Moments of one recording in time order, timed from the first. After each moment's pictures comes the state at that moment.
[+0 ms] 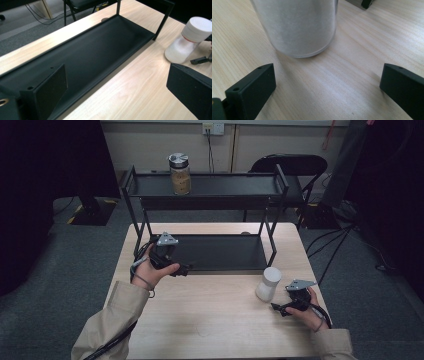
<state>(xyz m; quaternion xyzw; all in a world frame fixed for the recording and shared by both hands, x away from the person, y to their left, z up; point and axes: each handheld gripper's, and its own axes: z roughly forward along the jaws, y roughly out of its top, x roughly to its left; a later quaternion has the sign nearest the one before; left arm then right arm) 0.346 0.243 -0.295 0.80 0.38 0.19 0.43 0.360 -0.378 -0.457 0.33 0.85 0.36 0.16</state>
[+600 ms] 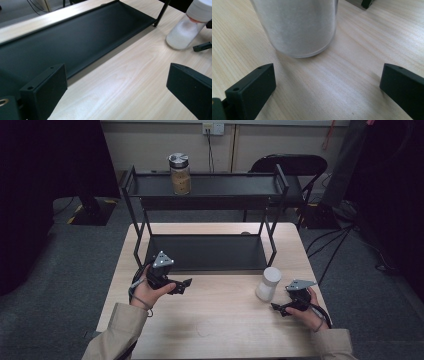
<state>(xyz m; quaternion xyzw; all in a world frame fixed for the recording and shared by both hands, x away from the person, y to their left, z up) 0.318 0.258 -0.355 0.79 0.40 0.18 0.44 0.360 -0.378 -0.457 0.33 0.85 0.36 0.16</state>
